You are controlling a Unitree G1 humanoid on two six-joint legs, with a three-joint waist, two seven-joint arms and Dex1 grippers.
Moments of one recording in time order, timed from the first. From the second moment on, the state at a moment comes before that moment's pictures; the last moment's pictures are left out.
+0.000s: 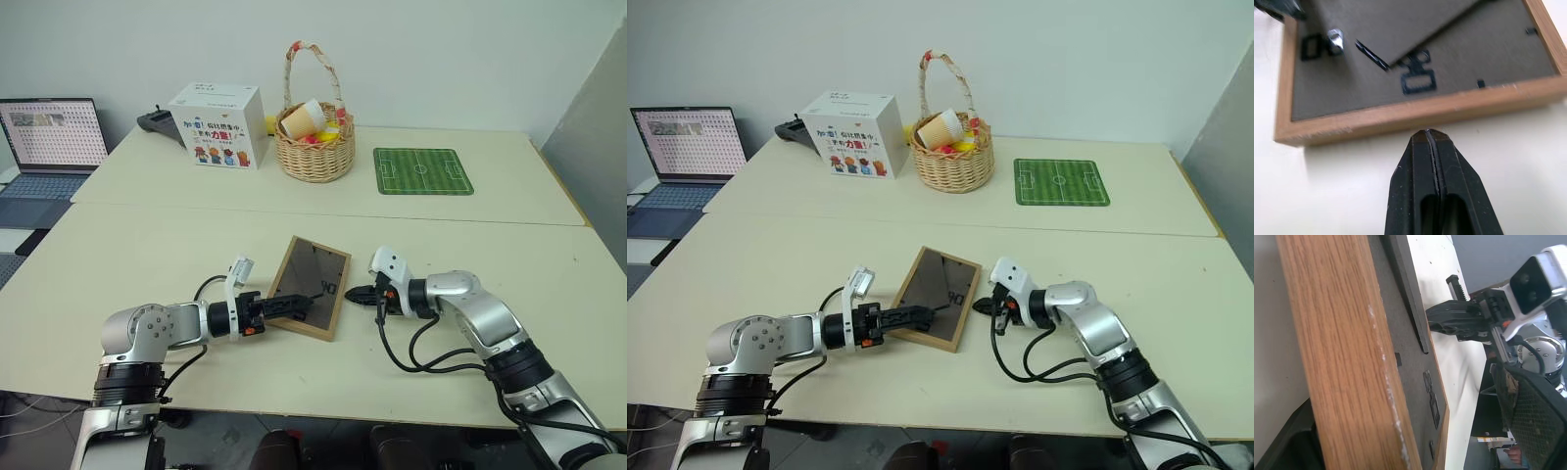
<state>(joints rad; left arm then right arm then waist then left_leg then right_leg) -0.39 0.52 0.16 0.12 -0.85 1.31 -0.81 -0.52 -0.44 0.34 0.07 0.16 0.52 0.94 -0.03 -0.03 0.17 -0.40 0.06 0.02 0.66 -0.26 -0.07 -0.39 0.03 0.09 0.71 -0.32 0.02</state>
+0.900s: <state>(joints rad) -0.56 0.55 0.26 -0.07 -0.99 1.47 -0.73 -0.81 -0.42 0.00 -0.05 0.58 0.99 0.91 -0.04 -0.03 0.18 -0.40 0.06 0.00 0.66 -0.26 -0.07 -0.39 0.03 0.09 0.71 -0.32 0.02</state>
